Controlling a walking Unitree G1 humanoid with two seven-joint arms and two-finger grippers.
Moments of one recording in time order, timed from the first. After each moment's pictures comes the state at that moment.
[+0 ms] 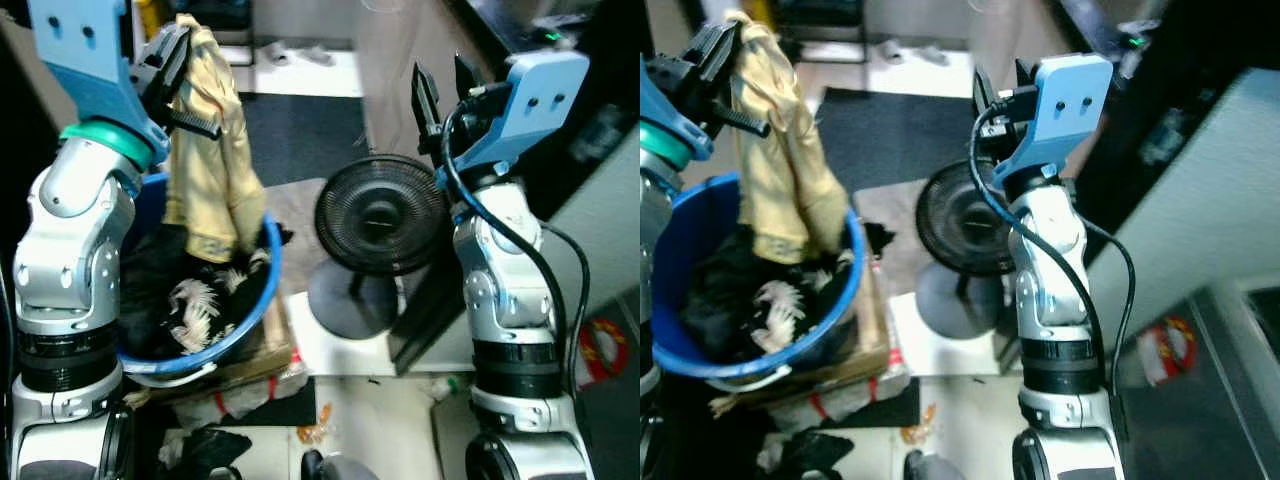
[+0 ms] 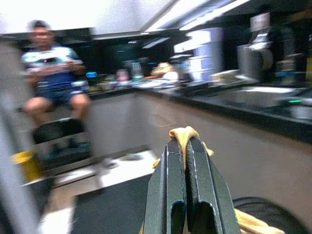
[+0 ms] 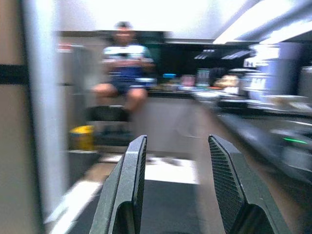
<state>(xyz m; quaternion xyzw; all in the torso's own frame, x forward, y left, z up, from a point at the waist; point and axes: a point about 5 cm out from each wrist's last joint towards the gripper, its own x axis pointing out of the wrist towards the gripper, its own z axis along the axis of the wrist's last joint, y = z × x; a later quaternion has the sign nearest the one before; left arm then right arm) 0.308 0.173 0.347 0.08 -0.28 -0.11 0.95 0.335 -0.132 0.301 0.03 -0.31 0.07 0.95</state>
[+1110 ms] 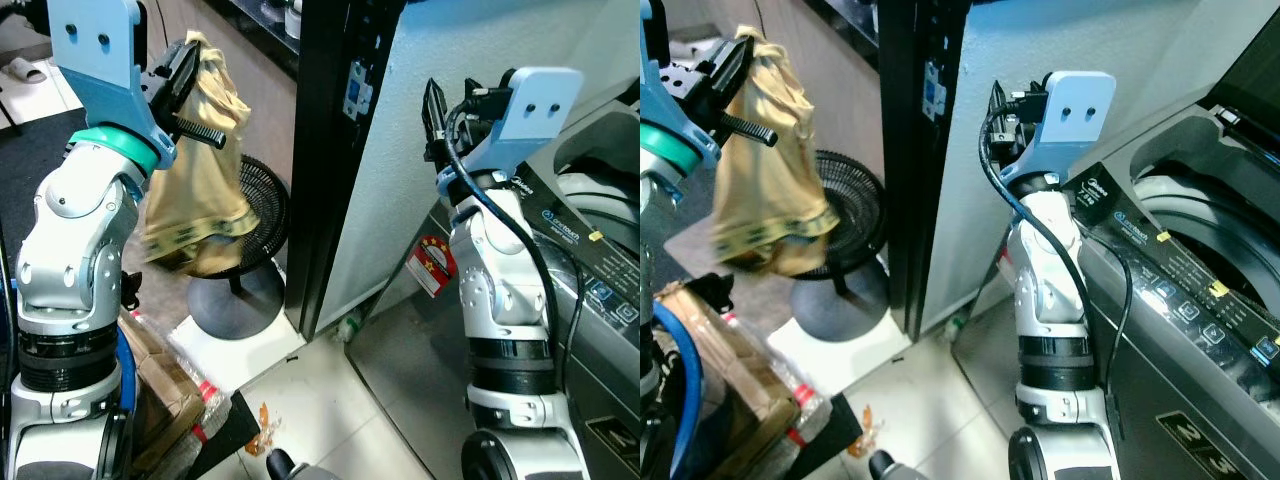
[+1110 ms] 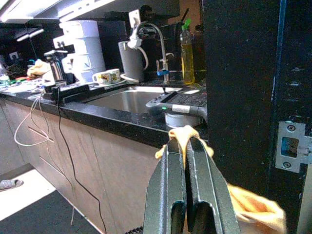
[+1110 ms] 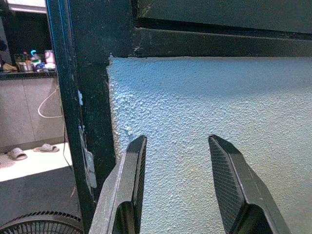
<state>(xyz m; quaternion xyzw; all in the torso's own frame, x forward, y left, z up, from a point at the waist) 0.310 0.174 0.342 0.08 -0.26 -0.10 0.96 0.343 -0.133 0.288 0.05 -0.27 0.04 0.96</state>
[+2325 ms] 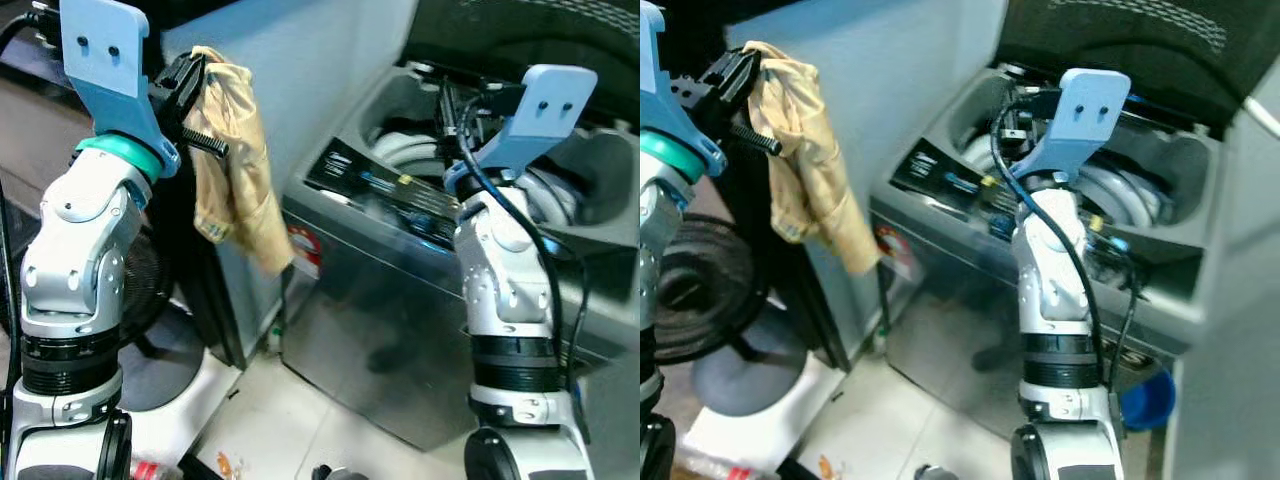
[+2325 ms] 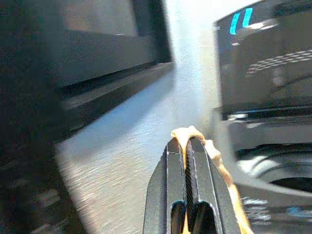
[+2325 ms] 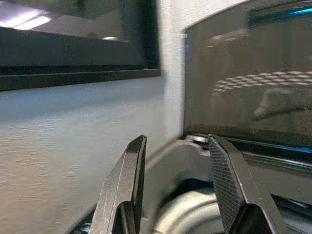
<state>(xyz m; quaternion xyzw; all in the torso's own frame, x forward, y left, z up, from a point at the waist) 0.312 0.176 0.336 0.08 -0.24 -0.11 0.96 0.345 -0.129 0.290 0.06 -0.27 0.04 0.96</state>
